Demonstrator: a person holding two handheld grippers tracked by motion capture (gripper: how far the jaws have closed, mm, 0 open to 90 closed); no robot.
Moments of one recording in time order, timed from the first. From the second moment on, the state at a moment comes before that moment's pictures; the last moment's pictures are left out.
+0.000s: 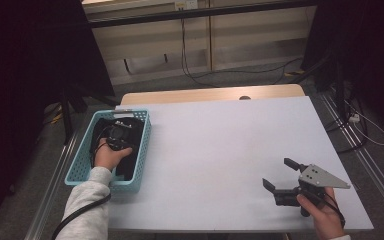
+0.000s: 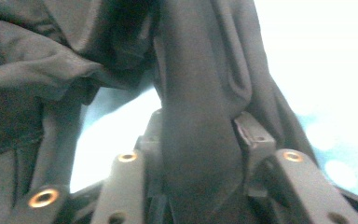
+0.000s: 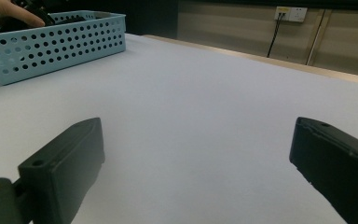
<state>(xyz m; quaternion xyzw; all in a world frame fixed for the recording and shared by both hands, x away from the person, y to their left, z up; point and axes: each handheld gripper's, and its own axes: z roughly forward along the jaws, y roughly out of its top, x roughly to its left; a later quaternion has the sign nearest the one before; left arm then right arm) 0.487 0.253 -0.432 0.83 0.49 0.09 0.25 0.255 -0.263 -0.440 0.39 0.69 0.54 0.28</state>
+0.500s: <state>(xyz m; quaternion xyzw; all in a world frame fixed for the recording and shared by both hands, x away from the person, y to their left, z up) 0.490 0.249 -0.423 0.82 0.52 0.07 0.24 0.255 -0.263 -0.440 0.39 0.69 0.53 0.28</state>
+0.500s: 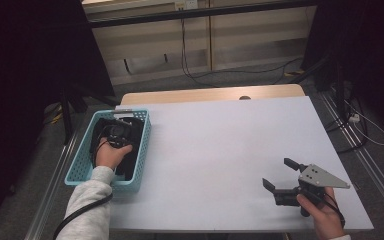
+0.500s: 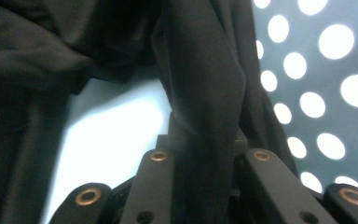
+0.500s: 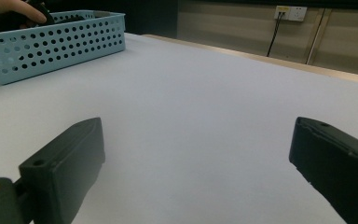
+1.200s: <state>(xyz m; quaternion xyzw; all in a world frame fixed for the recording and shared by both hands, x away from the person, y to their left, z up) 0.508 0.308 -0.393 0.78 0.55 0.16 0.23 0.253 -0.265 -0.442 0.40 0.69 0.53 0.28</state>
